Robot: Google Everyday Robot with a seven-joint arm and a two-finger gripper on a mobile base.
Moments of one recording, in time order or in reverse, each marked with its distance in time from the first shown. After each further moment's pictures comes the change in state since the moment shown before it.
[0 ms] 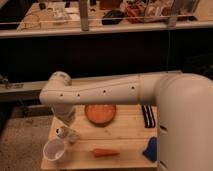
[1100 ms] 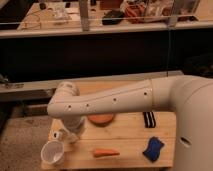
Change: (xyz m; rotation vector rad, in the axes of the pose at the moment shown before) arm -0.001 0.077 0.007 -0.058 -0.001 0.141
